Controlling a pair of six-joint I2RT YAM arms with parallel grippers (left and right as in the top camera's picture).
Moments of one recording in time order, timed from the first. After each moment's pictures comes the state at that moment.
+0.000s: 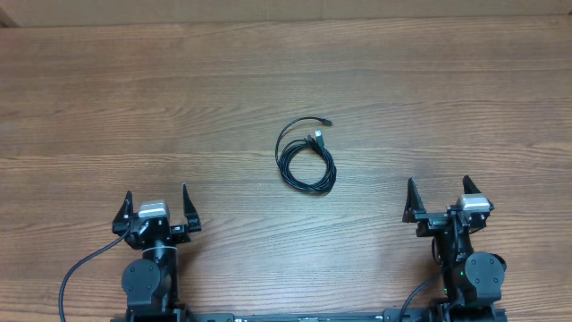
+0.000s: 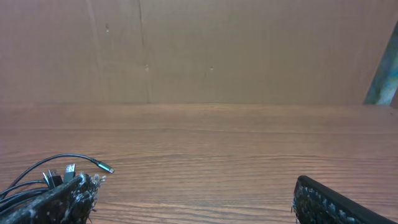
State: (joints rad) left arm 0.04 0.01 0.01 -0.07 -0.12 0.06; right arm 0.04 0.01 0.02 -0.03 0.00 0.01
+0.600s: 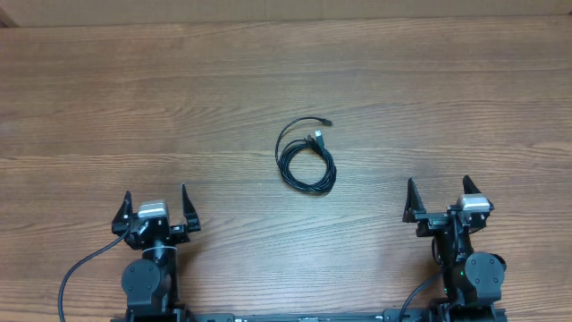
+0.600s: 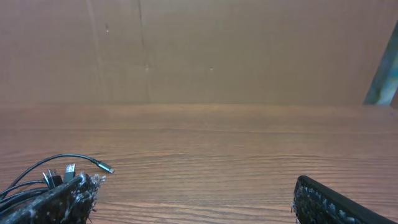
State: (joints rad) left arm 0.04 0.01 0.01 -0.07 -0.13 0.07; right arm 0.04 0.01 0.02 -0.03 0.00 0.01
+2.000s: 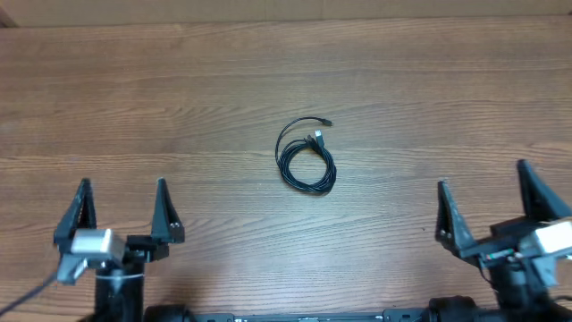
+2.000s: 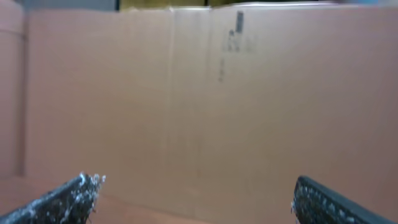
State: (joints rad) left arm 0.04 0.18 0.65 -0.23 0.07 -0.08; right arm 0.04 0.21 0.74 -0.21 -0.23 0.01
